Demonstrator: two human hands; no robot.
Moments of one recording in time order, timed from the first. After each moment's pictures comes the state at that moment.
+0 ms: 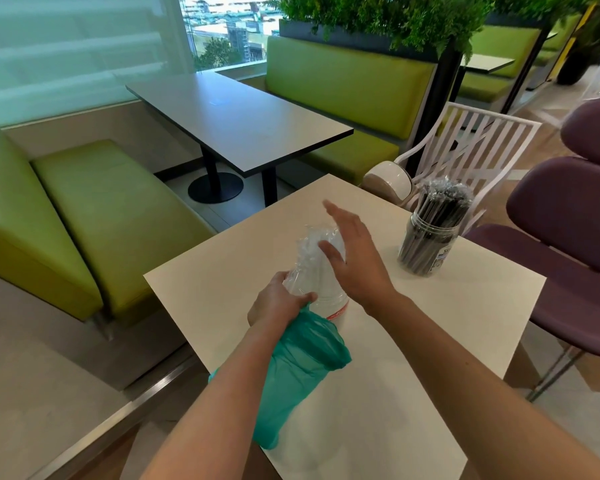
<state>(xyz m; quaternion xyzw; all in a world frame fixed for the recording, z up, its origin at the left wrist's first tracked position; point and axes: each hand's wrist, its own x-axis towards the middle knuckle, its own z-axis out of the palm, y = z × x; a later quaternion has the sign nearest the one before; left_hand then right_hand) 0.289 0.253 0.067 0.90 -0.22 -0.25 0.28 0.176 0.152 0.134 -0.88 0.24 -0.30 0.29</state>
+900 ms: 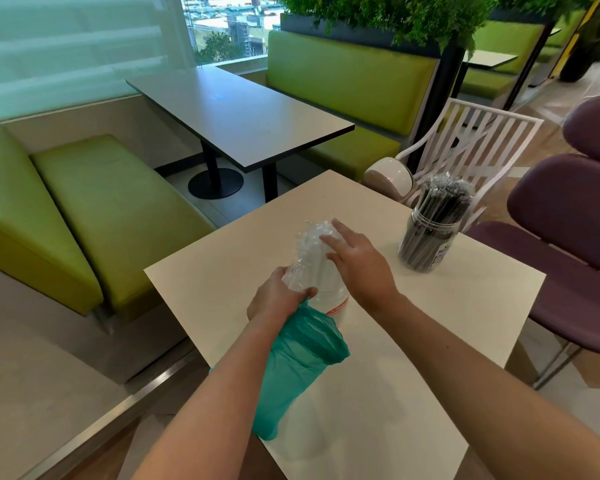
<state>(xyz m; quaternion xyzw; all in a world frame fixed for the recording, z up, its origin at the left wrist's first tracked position) 0.289 0.256 0.068 0.90 -0.23 -0.24 0.29 0.171 0.138 0.101 -0.94 0.24 -0.24 0.09</state>
